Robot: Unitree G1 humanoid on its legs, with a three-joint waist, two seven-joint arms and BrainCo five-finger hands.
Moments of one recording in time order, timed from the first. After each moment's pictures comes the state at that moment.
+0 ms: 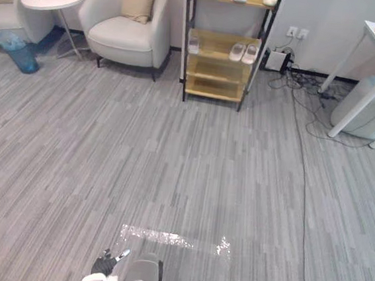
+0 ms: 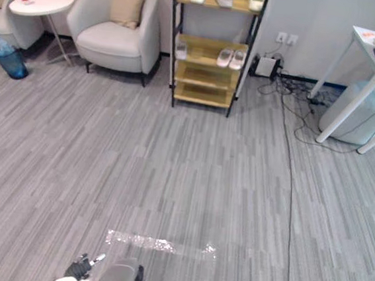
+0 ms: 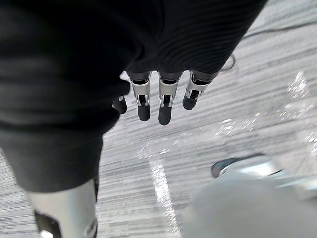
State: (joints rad) left arm 0.11 0.06 0.22 0.92 -0.11 -0.06 0.06; right arm 0.10 -0.10 -0.12 1.03 0.29 -0.05 0.02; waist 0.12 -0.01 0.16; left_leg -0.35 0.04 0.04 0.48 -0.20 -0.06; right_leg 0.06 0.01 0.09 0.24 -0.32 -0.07
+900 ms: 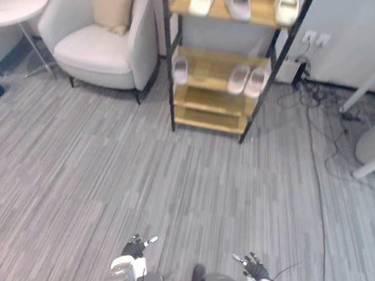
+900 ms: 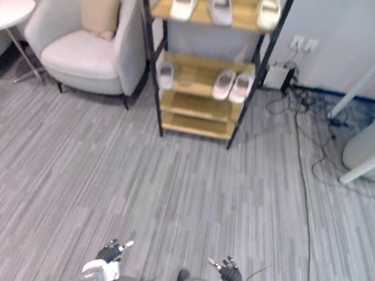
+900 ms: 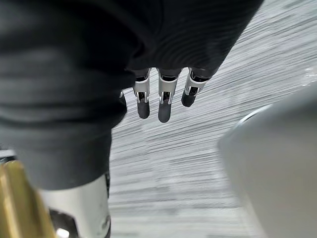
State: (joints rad) left arm -0.02 -0.05 0.18 0.95 -0.11 -0.05 0.06; right arm 0.04 -0.03 -0.09 0.96 0.29 -0.07 0.03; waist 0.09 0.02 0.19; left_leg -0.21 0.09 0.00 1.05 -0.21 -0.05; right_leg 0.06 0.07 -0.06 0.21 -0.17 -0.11
